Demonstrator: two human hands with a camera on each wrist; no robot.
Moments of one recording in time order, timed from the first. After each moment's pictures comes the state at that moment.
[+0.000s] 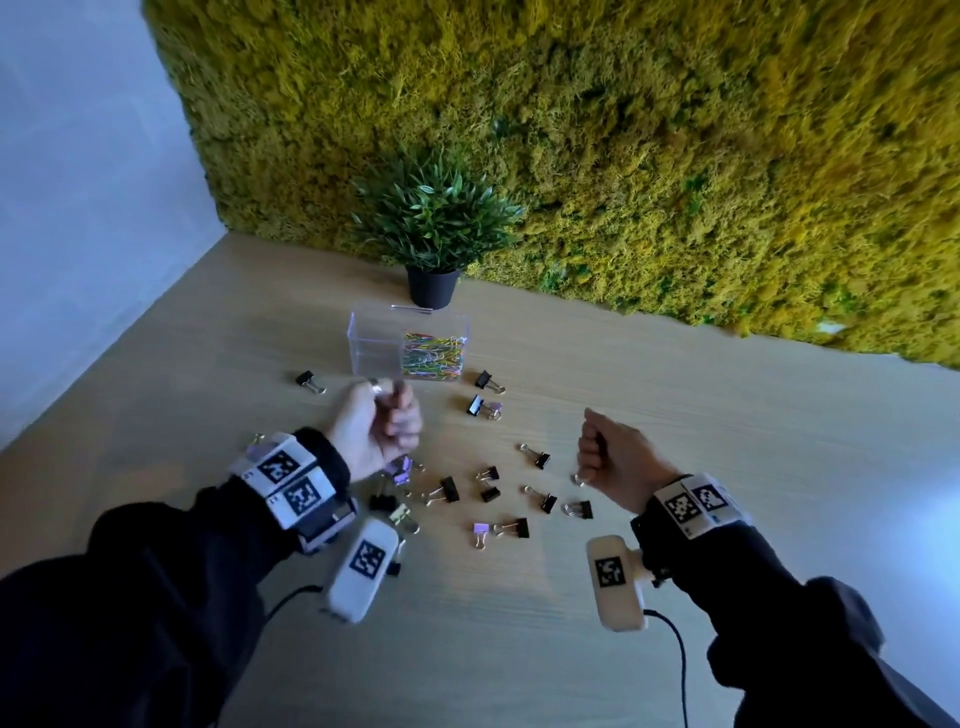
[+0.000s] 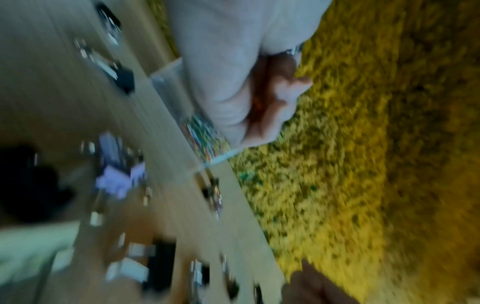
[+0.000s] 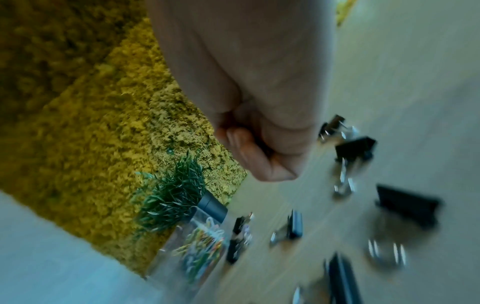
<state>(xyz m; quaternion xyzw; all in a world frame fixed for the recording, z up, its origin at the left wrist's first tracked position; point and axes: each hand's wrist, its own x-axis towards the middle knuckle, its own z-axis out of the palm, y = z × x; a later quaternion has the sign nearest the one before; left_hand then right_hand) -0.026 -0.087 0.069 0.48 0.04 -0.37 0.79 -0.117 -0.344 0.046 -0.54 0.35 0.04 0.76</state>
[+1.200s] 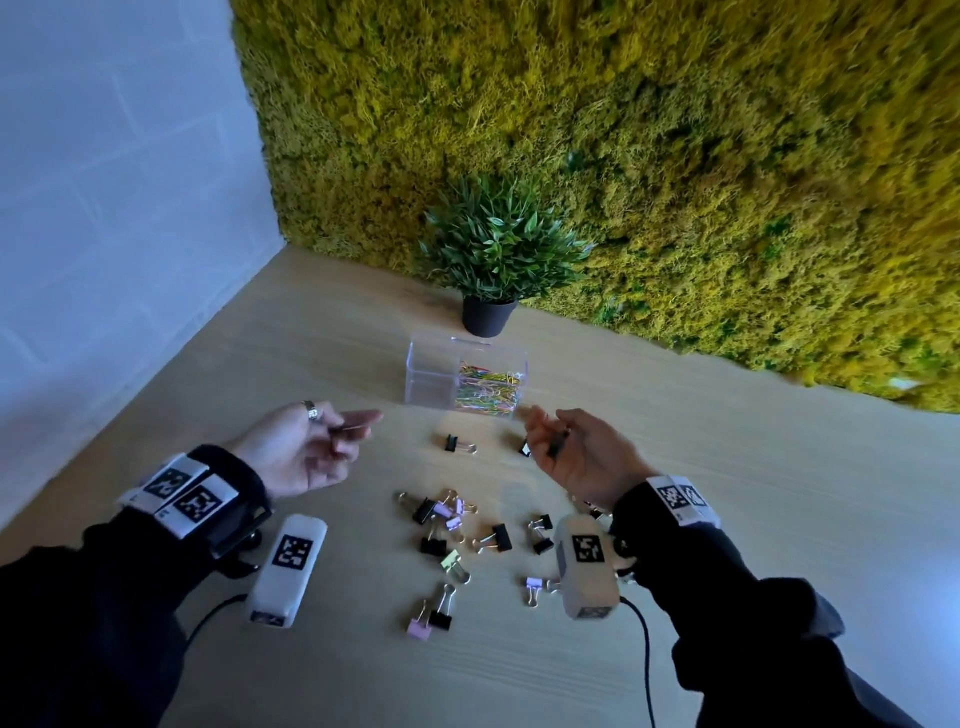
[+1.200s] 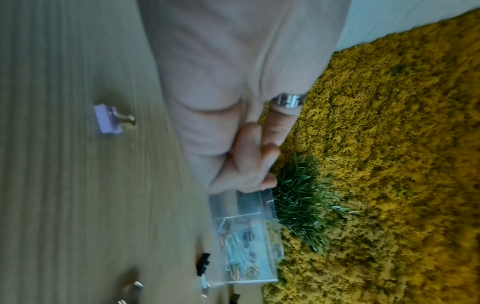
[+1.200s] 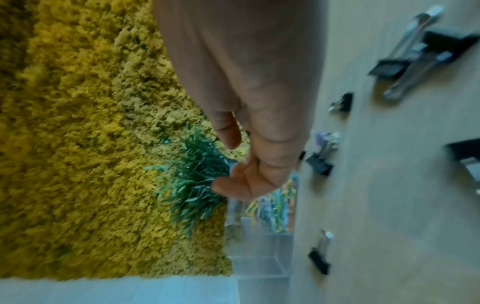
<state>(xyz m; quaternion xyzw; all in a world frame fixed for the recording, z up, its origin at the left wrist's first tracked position) 0.036 0.020 0.055 0.46 0.14 -0.45 0.75 -0.038 -0.275 0.068 -0.35 0.28 0.14 0.88</state>
